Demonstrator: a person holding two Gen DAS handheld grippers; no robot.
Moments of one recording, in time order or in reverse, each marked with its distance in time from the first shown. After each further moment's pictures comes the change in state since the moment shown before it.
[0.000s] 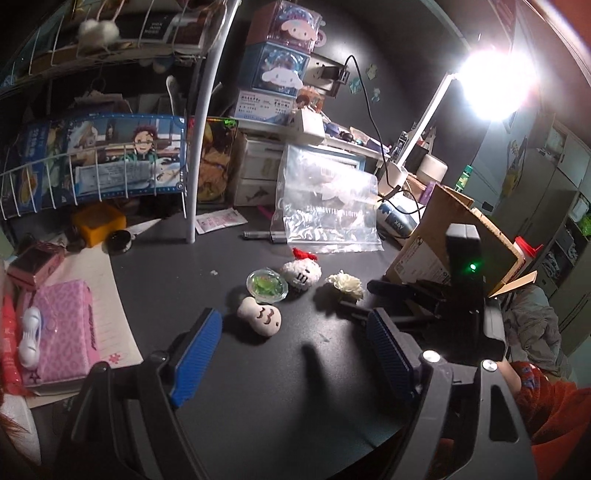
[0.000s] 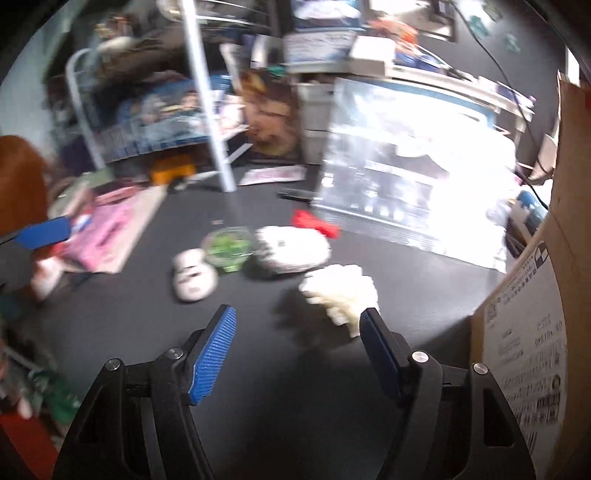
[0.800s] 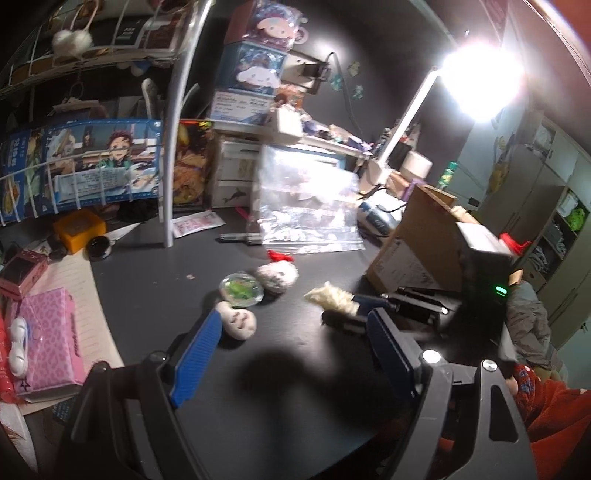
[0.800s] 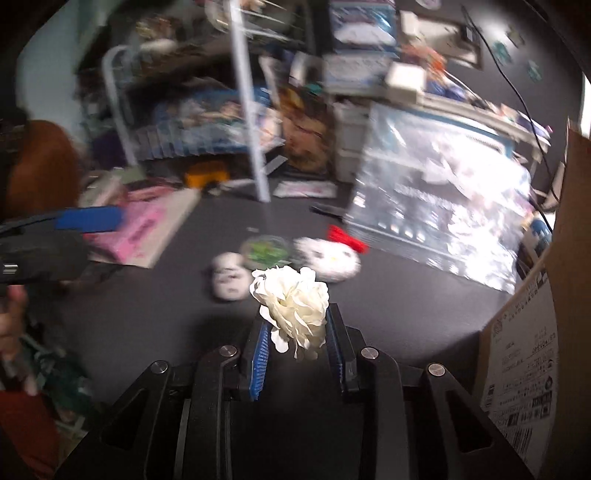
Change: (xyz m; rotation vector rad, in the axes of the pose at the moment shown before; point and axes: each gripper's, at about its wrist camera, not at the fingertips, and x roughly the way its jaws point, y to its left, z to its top) left arm -0.002 -0.019 0.008 0.019 0.007 -0.083; right arm -0.057 0.036 -0.002 -0.138 -0.092 0.176
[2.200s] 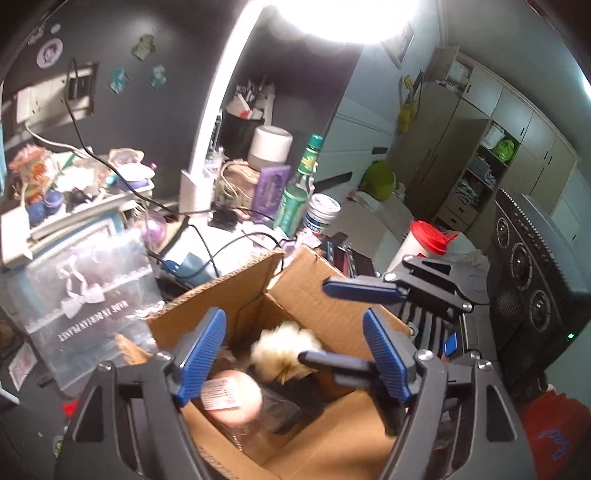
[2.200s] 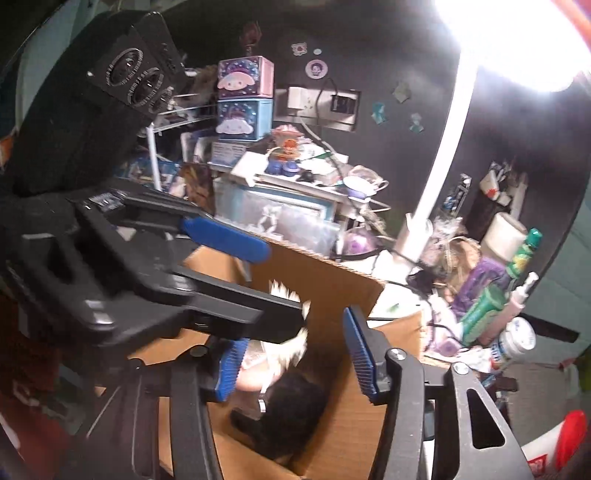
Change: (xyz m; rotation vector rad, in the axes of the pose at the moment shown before) left arm 0.136 -0.237 0.135 0.264 0.163 -0.298; right arm -0.183 -0.159 0.014 -0.034 -0.036 -0.270
